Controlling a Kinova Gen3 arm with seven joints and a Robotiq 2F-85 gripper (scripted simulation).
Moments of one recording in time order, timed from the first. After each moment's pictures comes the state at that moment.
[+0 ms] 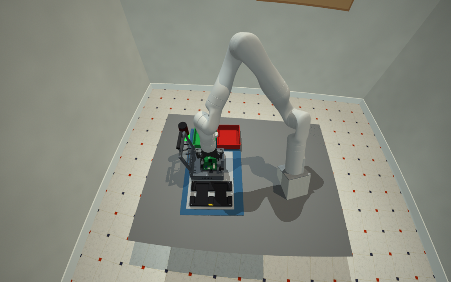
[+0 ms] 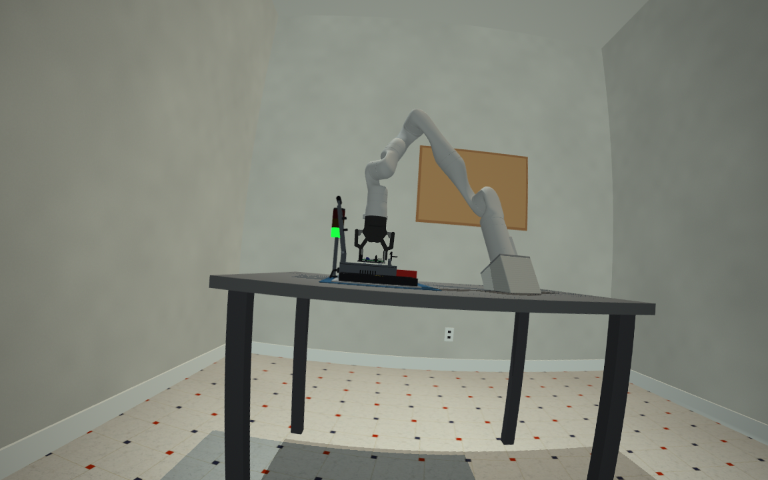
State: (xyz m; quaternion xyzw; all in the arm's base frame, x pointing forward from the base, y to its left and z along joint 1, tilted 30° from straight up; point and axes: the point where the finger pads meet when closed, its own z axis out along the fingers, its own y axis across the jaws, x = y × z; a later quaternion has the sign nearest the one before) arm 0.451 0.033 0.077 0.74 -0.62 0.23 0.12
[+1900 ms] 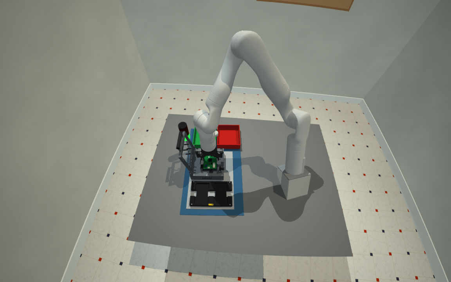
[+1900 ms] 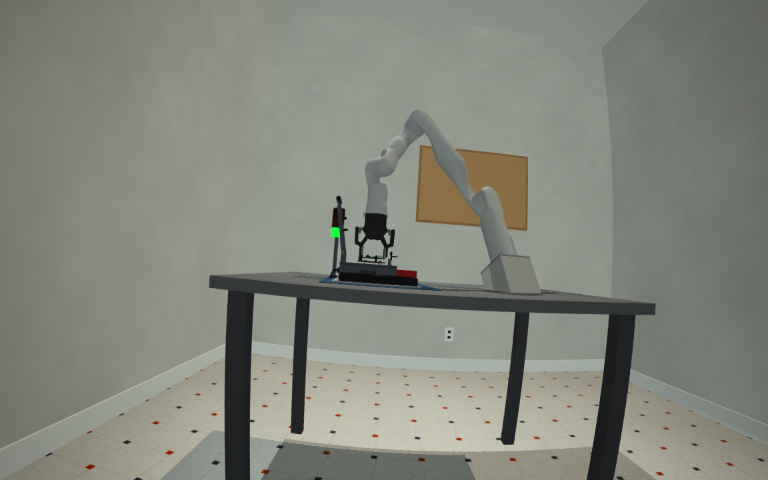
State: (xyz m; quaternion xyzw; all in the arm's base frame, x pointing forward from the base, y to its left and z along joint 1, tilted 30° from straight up) arm 0.449 0.037 0.084 0.74 -0.62 0.23 0.12
